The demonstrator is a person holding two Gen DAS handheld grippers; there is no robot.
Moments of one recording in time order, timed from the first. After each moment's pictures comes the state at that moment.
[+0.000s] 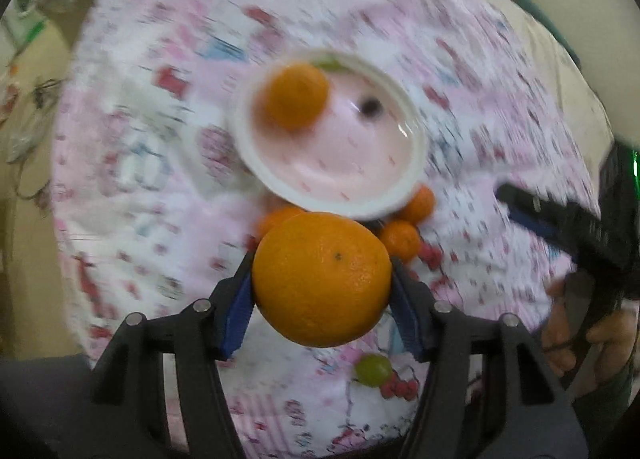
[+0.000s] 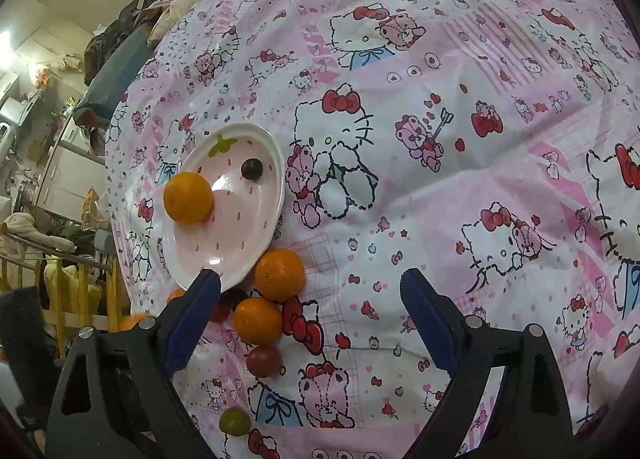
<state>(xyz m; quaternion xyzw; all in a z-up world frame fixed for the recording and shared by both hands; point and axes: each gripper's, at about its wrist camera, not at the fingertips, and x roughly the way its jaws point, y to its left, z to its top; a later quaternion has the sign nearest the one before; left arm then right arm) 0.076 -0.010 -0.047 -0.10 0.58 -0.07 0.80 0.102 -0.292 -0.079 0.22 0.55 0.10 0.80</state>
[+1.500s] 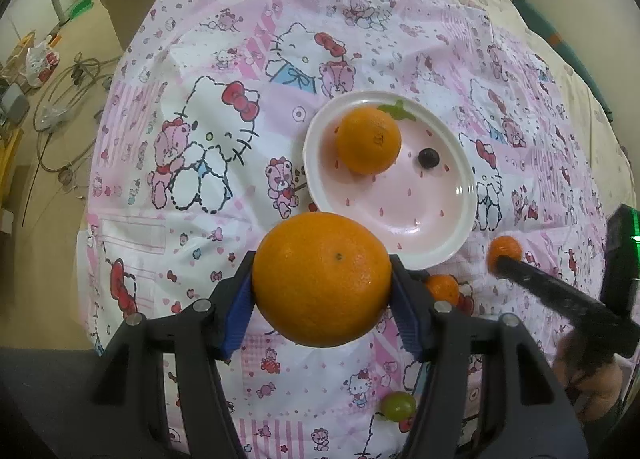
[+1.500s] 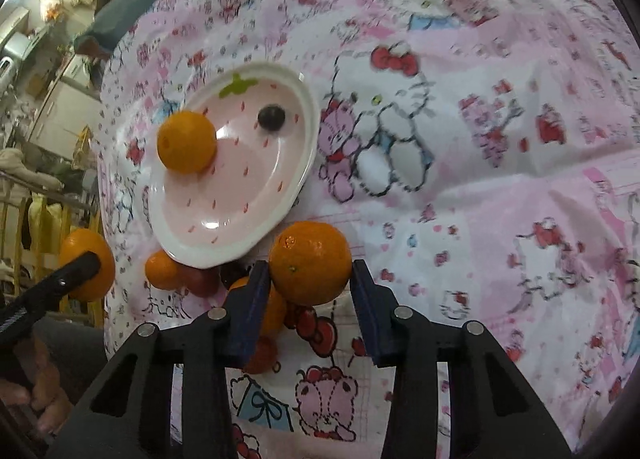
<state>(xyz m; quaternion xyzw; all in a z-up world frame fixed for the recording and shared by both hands) 0.092 0.027 -0.049 -0.13 0.56 0.00 0.82 0.118 -0.254 -0.093 0.14 0.59 0.15 0.78</state>
